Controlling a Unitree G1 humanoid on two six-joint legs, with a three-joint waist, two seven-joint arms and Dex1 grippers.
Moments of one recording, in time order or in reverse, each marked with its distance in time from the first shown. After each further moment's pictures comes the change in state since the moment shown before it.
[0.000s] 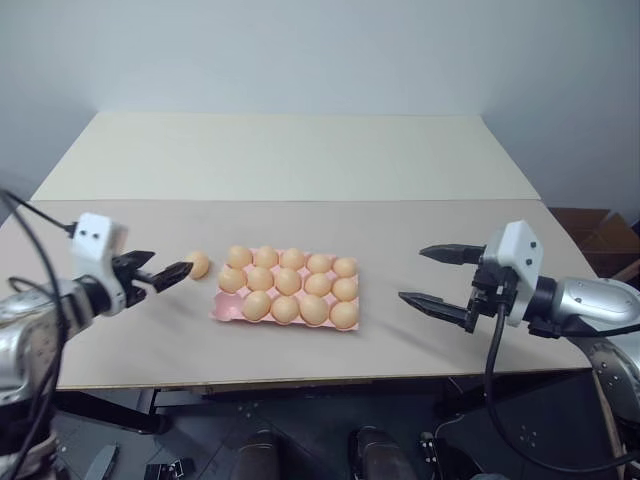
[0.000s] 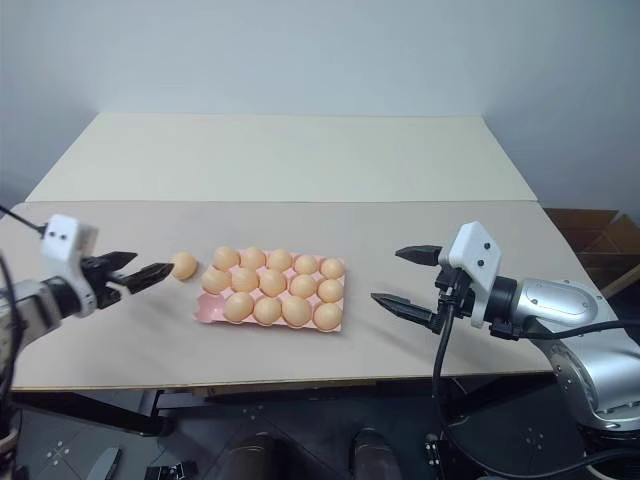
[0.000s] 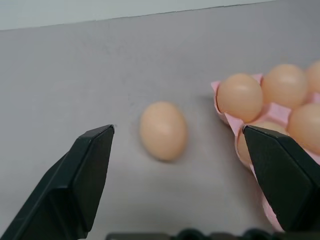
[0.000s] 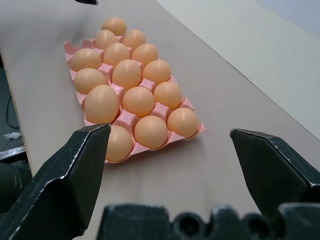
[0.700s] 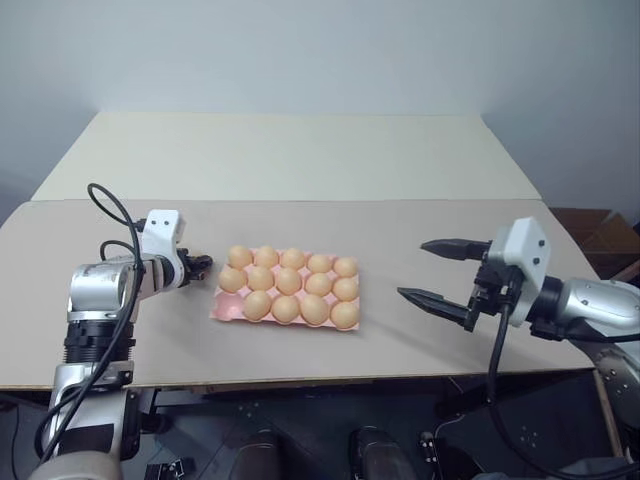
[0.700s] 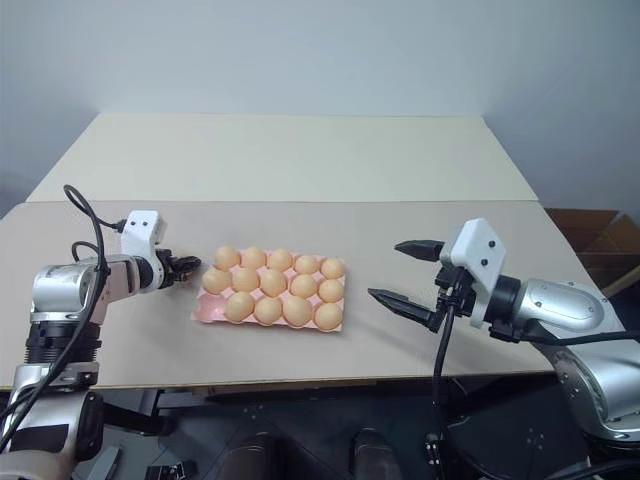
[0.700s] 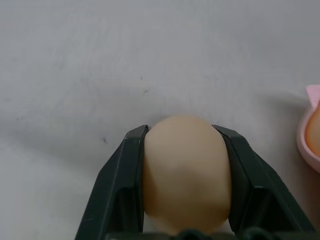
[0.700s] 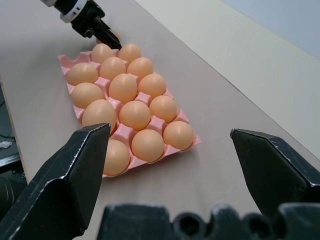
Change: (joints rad) left arm -0.285 -0.131 -0.213 0.351 0.180 0.045 0.122; right arm 0.013 0.000 -0.033 -0.069 0.043 0.031 -0.084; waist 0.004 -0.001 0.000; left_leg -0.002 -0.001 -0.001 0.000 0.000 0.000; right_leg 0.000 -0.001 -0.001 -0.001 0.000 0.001
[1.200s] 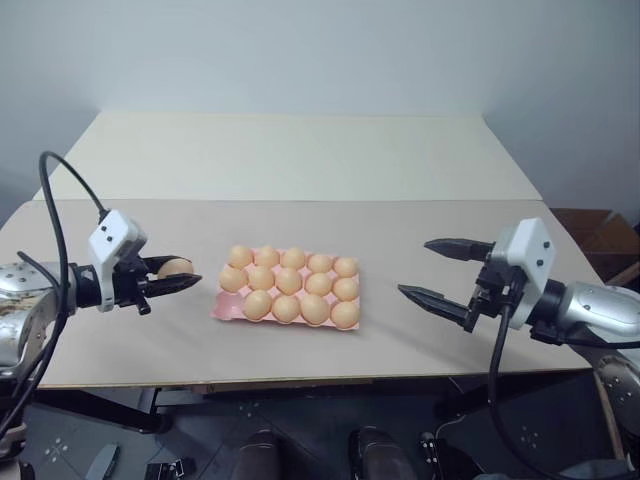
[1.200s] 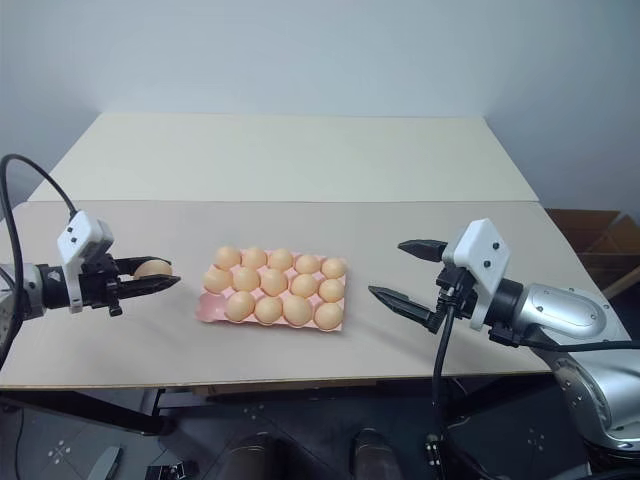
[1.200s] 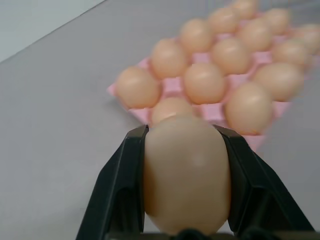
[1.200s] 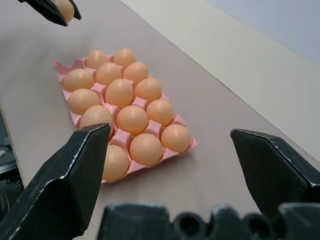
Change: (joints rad) left arm 0.347 0.363 0.094 -0.241 -0.170 -0.541 -0.828; right arm 0.026 0.020 -0.018 -0.031 0.019 0.013 -0.040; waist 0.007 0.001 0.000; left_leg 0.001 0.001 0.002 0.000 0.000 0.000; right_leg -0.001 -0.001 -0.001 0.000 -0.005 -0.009
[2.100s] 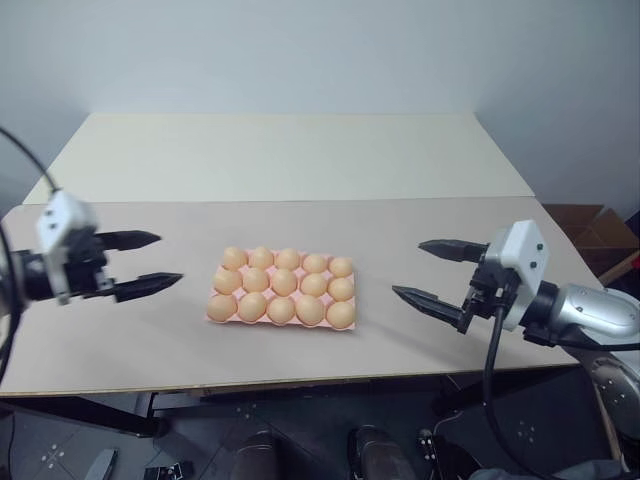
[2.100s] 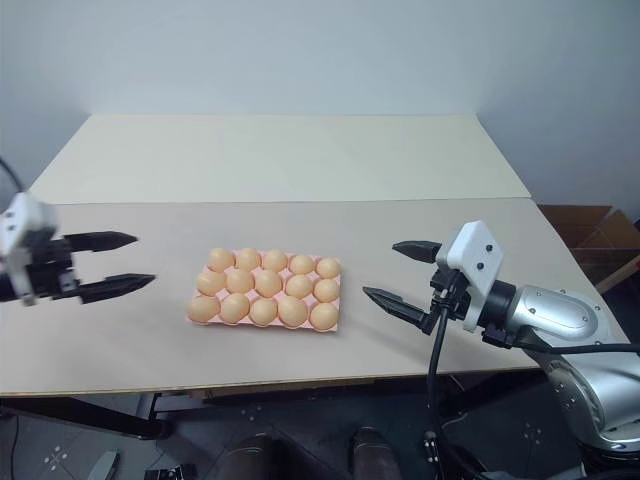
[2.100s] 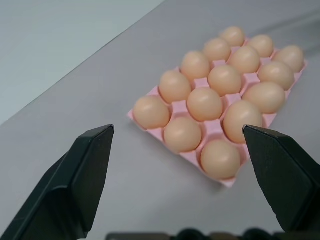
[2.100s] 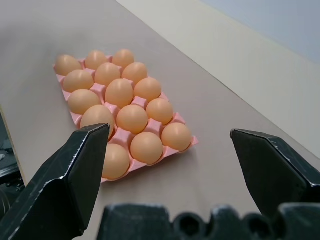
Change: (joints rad) left arm 0.167 0.061 0.274 0.039 -0.011 -0.097 -0.090; right arm 0.000 0.002 0.017 0.025 0.000 -0.018 0.032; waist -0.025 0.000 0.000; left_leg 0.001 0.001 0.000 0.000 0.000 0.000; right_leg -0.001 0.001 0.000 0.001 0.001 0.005
